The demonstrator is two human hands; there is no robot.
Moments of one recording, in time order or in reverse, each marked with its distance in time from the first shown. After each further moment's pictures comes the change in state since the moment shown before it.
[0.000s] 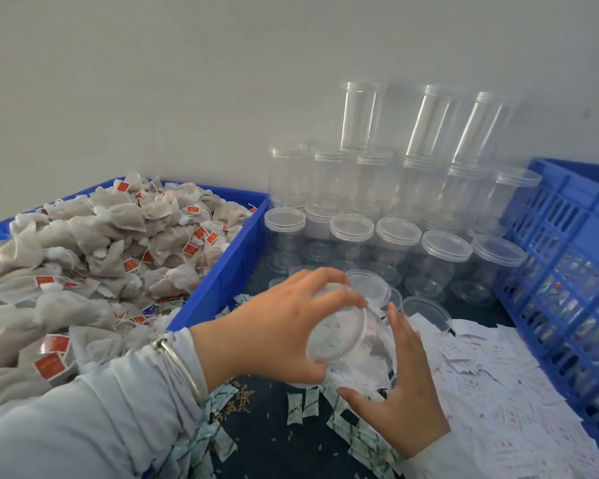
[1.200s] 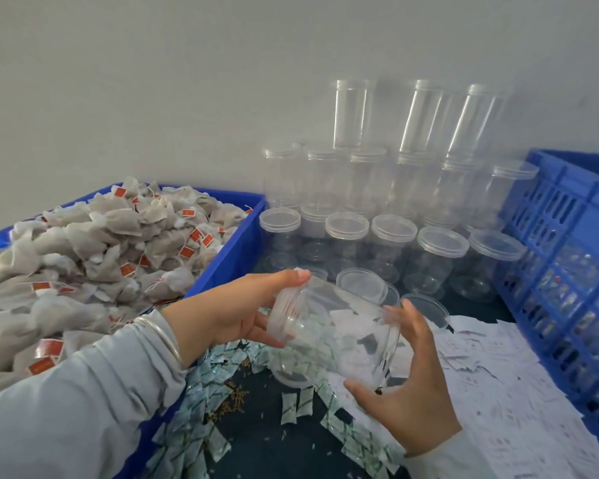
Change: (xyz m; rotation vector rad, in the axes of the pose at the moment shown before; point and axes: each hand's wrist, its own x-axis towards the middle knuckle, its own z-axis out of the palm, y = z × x) left_hand 0.007 -0.035 -0.006 -1.273 -0.113 -0.919; right_hand 0.003 0.001 -0.017 0.183 0.072 0.017
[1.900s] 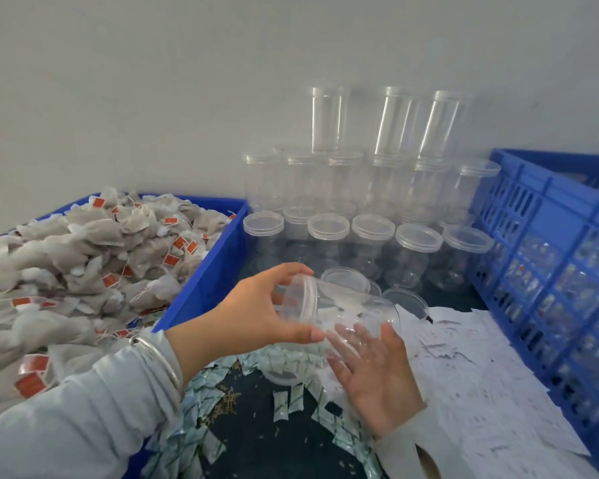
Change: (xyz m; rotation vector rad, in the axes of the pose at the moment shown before) left_hand -0.013 -0.004 0.030 0.514 0.135 0.524; right_hand 0.007 -0.019 0.019 1.399 0.172 0.995
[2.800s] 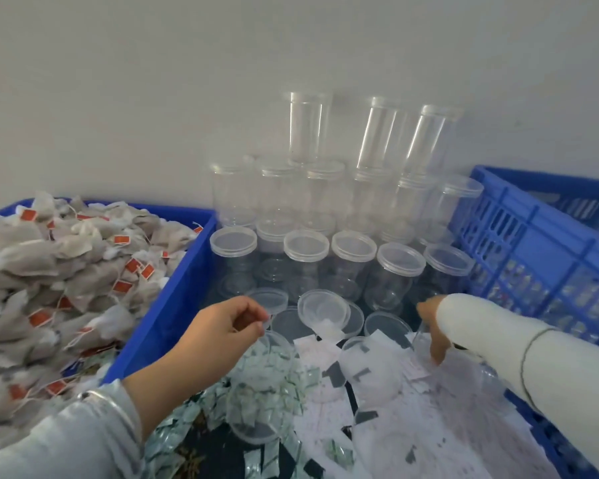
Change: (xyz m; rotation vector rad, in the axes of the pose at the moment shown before) left_hand 0.048 -0.033 -0.009 0.096 0.184 -0.162; right_hand 0.084 -0.177 0.047 -2.834 0.175 0.690
